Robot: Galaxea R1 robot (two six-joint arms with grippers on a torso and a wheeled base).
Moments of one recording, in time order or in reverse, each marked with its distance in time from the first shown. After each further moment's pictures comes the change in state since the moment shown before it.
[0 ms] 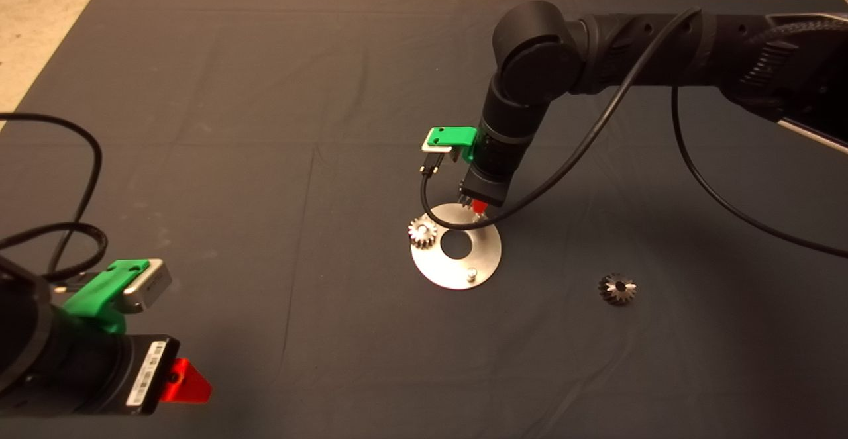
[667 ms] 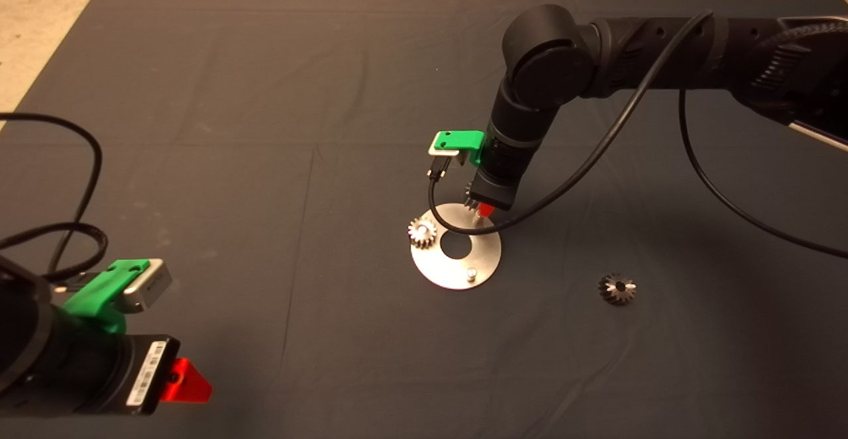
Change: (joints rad) left arm 0.000 0.000 0.000 0.000 0.000 0.000; right arm -0.007 -0.020 0.017 0.001 0.000 -0.001
